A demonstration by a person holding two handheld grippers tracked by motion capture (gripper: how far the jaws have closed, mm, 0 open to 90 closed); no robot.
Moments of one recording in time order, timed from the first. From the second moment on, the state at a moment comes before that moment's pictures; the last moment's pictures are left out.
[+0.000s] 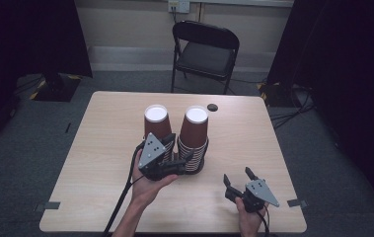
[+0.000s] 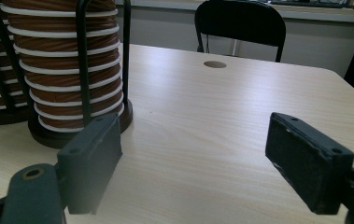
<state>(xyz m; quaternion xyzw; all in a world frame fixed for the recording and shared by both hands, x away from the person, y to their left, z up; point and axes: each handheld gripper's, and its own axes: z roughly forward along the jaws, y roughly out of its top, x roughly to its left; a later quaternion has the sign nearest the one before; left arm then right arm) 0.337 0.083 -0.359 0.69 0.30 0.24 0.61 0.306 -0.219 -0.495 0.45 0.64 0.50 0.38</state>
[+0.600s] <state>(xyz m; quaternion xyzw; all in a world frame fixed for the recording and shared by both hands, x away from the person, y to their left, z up) 0.359 0.066 -0.339 0.69 0.30 0.26 0.60 0.306 -0.219 -0.495 0.45 0.64 0.50 0.38</state>
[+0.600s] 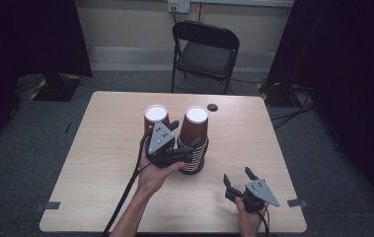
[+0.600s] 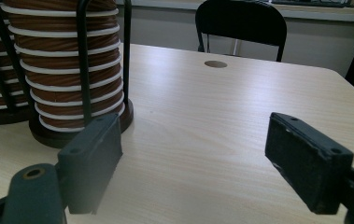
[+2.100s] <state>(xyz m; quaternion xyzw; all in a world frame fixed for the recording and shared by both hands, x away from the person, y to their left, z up) 0.411 0.031 -0.319 0.73 0.32 0.29 0.53 0.306 -0.219 -0.495 0.44 0.64 0.50 0.38</state>
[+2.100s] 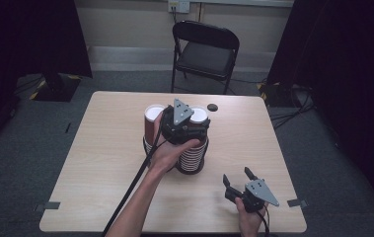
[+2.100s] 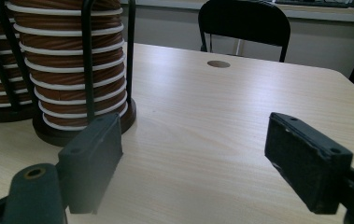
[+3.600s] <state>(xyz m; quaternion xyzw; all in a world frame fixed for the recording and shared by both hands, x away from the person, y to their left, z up) 0.404 0.044 -0.304 0.68 0.31 0.28 0.60 0.306 -0.219 -0.495 0.44 0.64 0.50 0.38</state>
